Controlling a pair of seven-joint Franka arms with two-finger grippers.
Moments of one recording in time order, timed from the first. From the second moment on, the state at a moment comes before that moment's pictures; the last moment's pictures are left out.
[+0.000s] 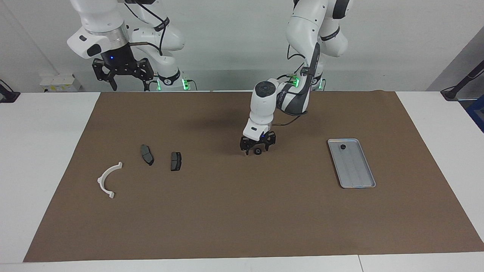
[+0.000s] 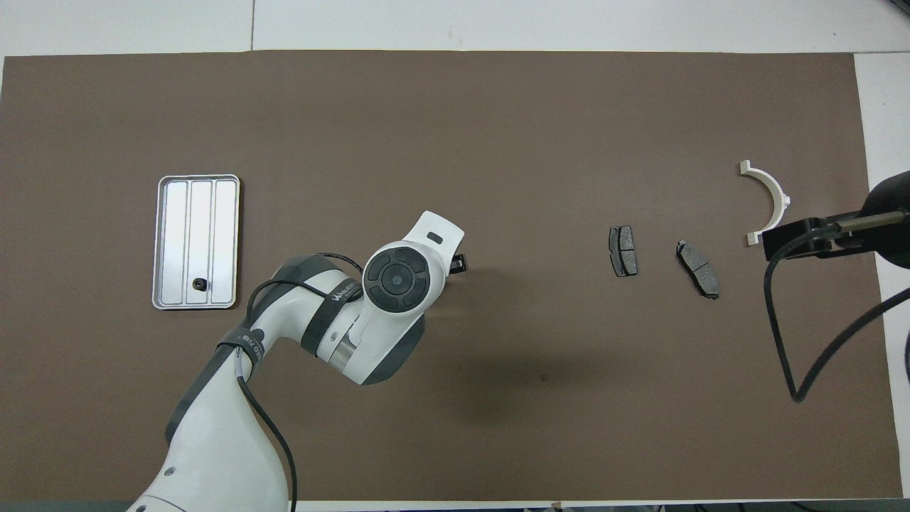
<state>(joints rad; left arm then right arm) -0.76 0.35 0.08 -2.00 0.02 2.47 -0.87 -0.05 -0.09 0.15 -1.58 -0.06 1.46 0.04</state>
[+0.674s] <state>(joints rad) -0.74 0.35 0.11 -1.97 0.03 2.39 -0.84 -0.05 -0.08 0.13 -1.59 -0.05 1.46 0.04</state>
